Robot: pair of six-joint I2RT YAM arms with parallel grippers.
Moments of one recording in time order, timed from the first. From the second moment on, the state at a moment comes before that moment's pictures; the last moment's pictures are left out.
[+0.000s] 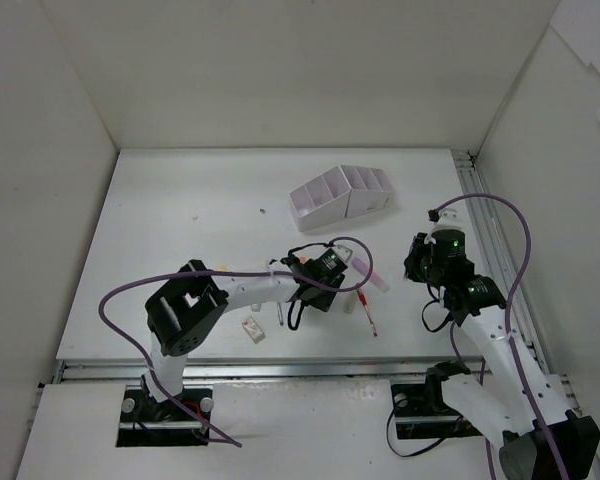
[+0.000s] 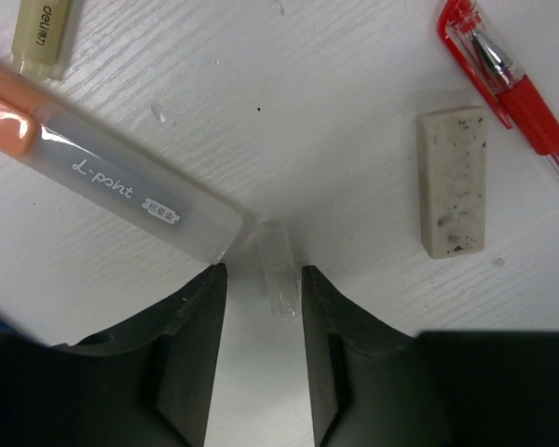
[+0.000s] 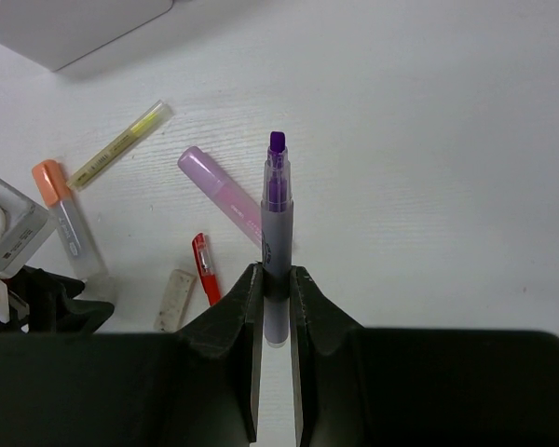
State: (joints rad) left arm -0.99 1.92 1.30 -0.44 -0.14 -0.41; right arm 0.21 0.87 0.71 -0.49 0.09 0.31
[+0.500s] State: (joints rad) left arm -0.99 1.81 1.16 -0.44 -0.13 -0.38; right arm 0.23 0.86 0.71 -0.46 0.04 0.29
